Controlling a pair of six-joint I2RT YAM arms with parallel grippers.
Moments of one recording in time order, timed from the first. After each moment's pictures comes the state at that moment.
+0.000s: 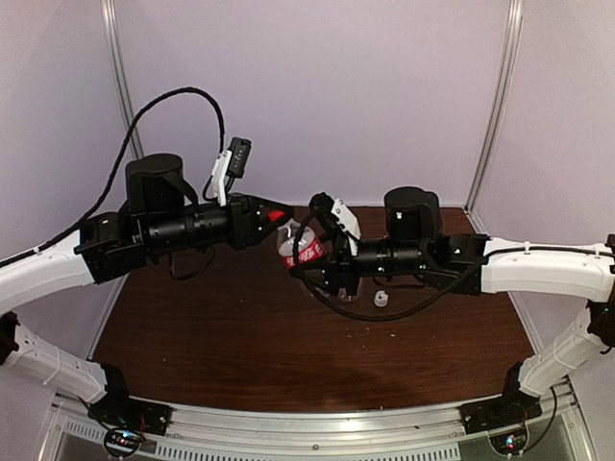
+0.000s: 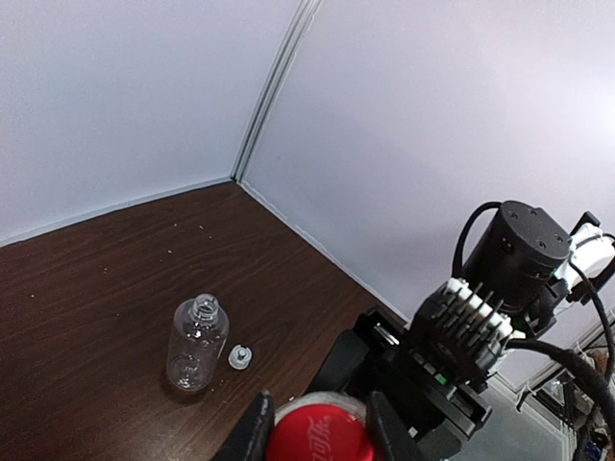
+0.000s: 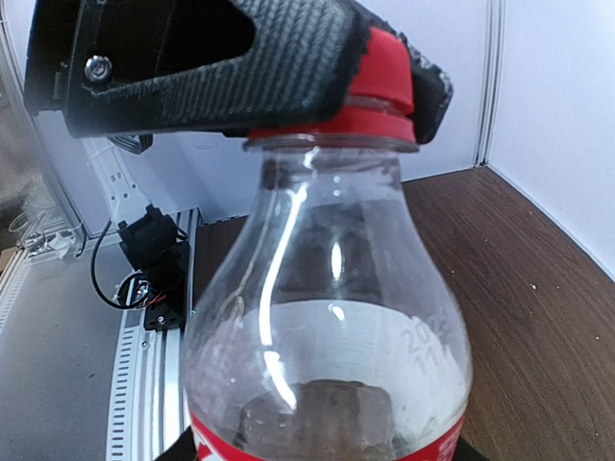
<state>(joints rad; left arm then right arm) -0.99 1.19 1.16 -0.11 0.07 -0.43 1.00 1.42 1.10 0.09 -0.33 0.03</state>
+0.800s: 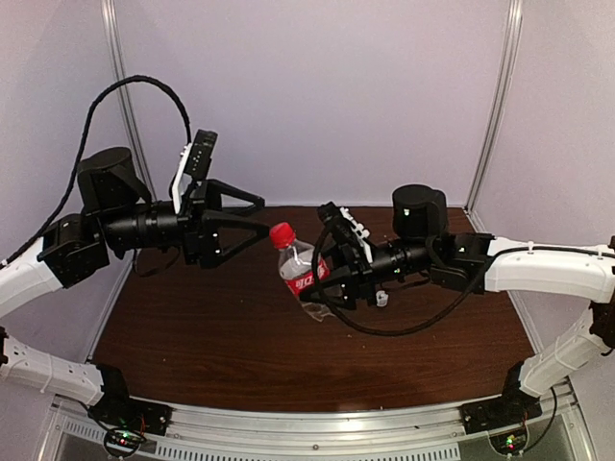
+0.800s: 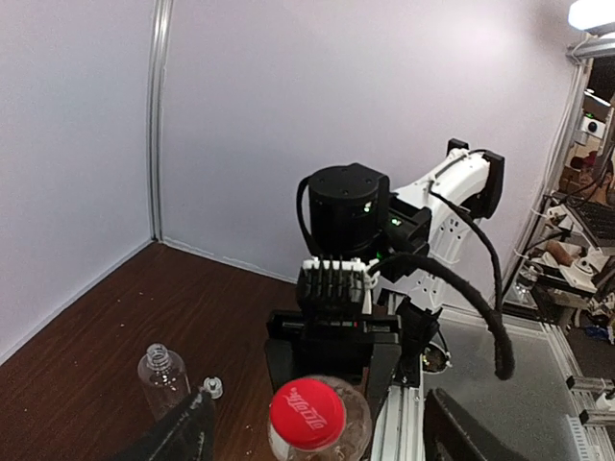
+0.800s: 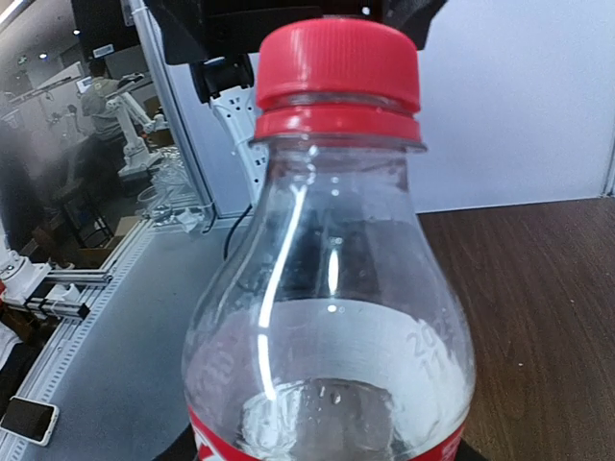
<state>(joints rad) -0.96 1.03 1.13 -0.14 0.41 -0.14 0.97 1.40 1.07 0.10 -0.72 0.03</state>
